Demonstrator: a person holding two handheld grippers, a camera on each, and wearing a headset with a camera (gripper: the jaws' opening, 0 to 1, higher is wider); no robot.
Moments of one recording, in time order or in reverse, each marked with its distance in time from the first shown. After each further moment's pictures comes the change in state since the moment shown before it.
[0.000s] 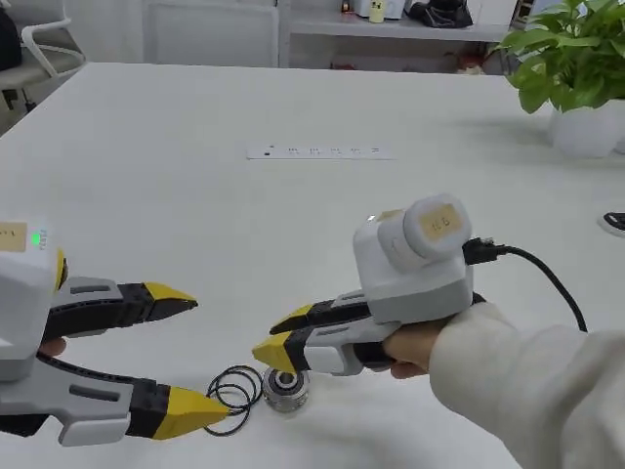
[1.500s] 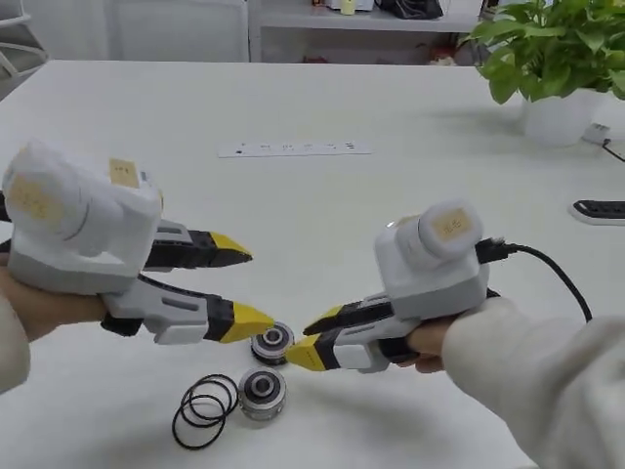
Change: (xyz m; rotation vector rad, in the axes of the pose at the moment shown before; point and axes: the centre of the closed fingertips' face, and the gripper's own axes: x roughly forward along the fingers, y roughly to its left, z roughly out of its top) left arm 0.078 0.036 0.033 0.168 0.039 -0.042; right arm -0.020 -0.043 -0.036 0.048 0.072 -0.071
